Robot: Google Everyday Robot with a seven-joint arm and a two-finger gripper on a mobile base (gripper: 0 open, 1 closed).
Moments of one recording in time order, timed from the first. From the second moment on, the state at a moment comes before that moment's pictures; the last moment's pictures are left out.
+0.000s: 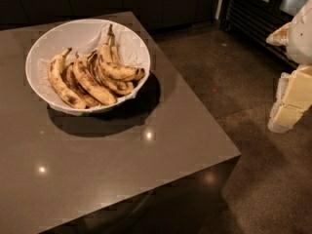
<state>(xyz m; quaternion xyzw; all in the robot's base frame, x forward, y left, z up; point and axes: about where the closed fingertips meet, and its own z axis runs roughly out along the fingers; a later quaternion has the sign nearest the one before) 0.438 -0.217 0.976 -0.60 0.78 -0.03 0.16</state>
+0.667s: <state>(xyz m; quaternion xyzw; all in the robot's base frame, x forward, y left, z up) 0.444 -0.200 0.976 -0.58 0.80 -0.04 0.15</state>
